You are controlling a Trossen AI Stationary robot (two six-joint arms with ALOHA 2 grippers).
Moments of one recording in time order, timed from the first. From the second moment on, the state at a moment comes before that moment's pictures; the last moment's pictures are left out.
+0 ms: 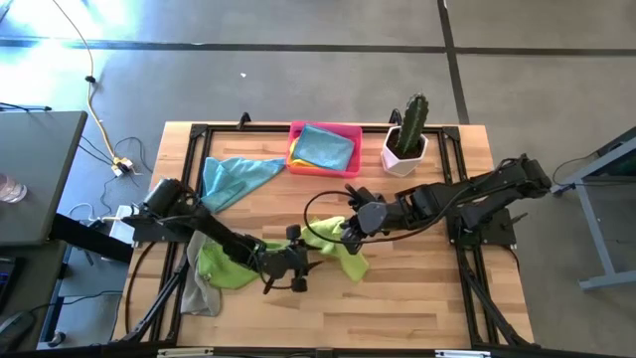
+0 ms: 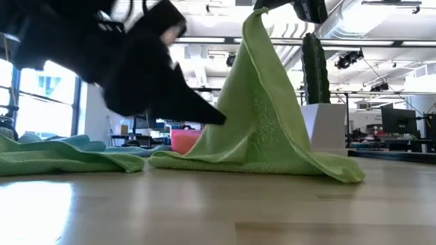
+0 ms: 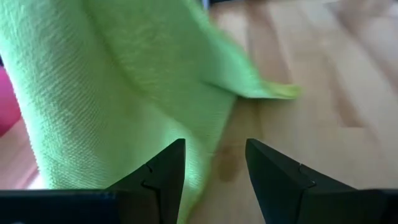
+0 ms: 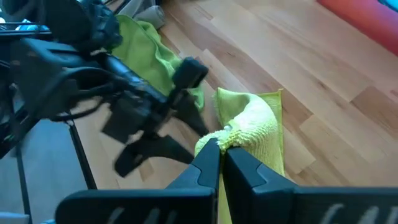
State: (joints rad) left arm -0.34 1.91 0.76 0.67 -0.61 -0.11; right arm 0.28 1.50 1.36 -0.68 0.28 0.92
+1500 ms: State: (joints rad) left arm -0.32 1.75 0.89 0.15 -0.59 -0.17; right arm 0.34 1.54 1.36 -0.96 0.23 0.51
